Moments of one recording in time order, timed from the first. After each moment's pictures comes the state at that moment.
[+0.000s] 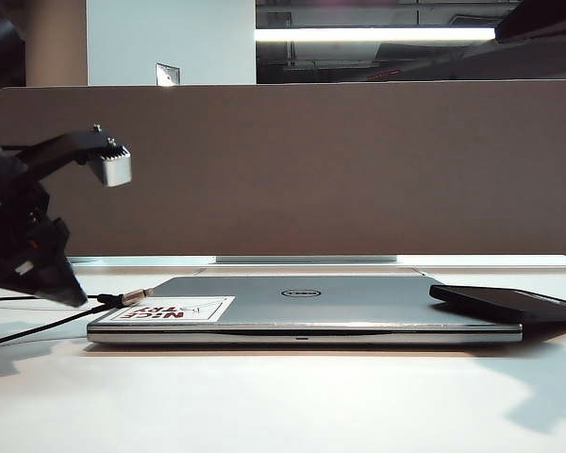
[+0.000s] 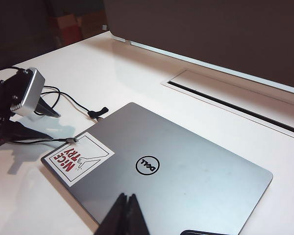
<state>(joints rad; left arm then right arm) -0.29 1.33 0.58 -0.02 0.11 0.73 0.22 0.62 0.50 -0.09 -0.49 -0.08</state>
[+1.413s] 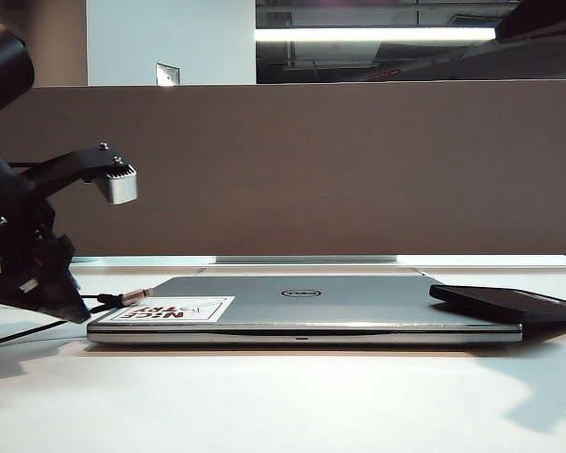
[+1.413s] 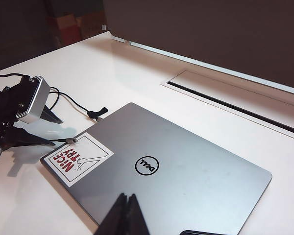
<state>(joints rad) -0.30 1.38 0.58 0.00 0.11 0.72 0.22 0.62 0.50 -0.09 -0.49 -0.08</state>
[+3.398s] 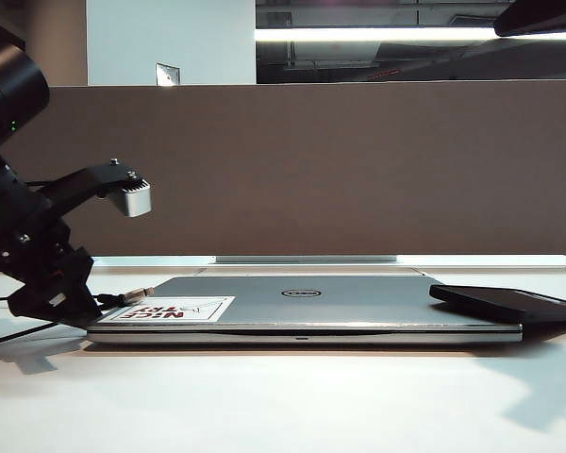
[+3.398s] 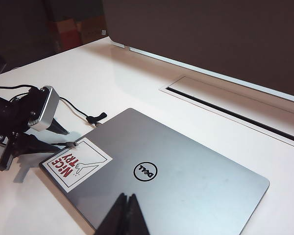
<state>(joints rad) -0.31 1.47 0.58 0.10 0.11 0.66 0.22 0.62 0.50 -0.07 -0.49 -0.08</state>
